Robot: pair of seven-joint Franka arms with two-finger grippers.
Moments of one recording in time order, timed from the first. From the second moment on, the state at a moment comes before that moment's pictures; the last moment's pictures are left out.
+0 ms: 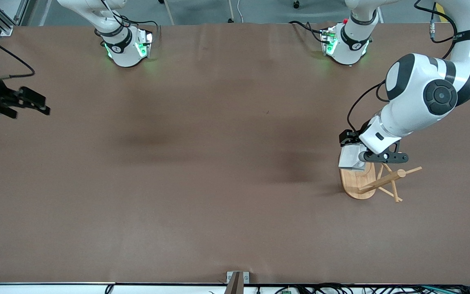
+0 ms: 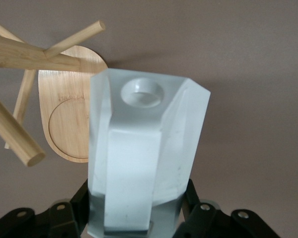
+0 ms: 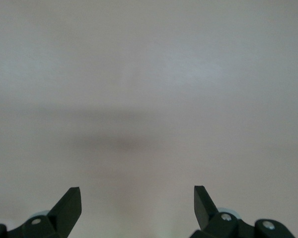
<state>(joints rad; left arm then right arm) 0.26 0.18 -0.51 -1.92 -0.02 2.03 -0.18 -0.02 -0.05 -0.02 -1.64 -0.01 1.55 -0.12</state>
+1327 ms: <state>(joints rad) 0.39 0.19 -0.51 -1.94 -0.01 2.02 0.16 -0.01 -0.03 -0.10 -1.53 0.00 1.52 -0.06</state>
